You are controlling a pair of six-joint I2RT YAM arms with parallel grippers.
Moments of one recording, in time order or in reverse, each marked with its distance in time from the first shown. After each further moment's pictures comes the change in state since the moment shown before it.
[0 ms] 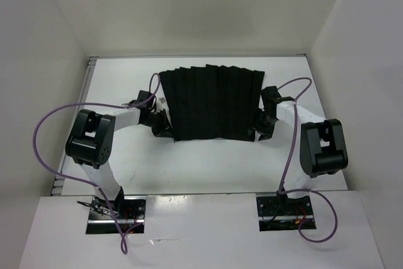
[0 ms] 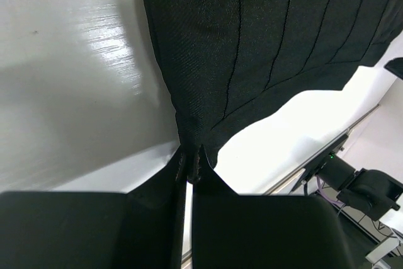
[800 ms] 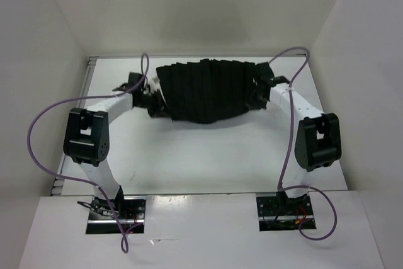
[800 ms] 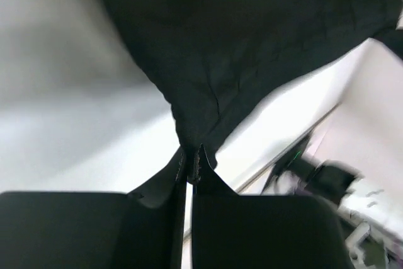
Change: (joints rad) left arm 0.072 0.011 0.158 -0.103 0.087 0.028; right arm 0.085 0.102 0.266 -0.023 0.178 0.025
